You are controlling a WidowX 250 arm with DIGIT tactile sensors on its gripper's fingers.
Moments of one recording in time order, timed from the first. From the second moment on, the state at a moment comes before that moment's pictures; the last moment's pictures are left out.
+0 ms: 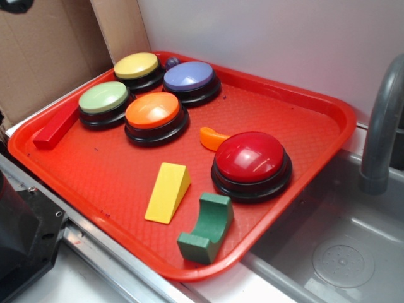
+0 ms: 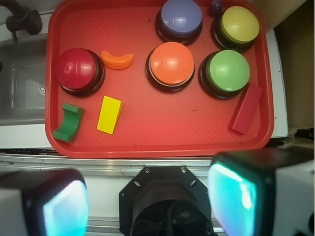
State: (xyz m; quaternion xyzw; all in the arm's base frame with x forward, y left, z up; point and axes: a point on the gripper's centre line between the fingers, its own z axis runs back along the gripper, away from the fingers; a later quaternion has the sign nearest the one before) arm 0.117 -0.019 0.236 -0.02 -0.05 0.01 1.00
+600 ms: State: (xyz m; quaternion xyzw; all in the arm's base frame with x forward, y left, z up) arm 0.118 -0.030 0.215 -0.04 -0.08 0.08 0.99
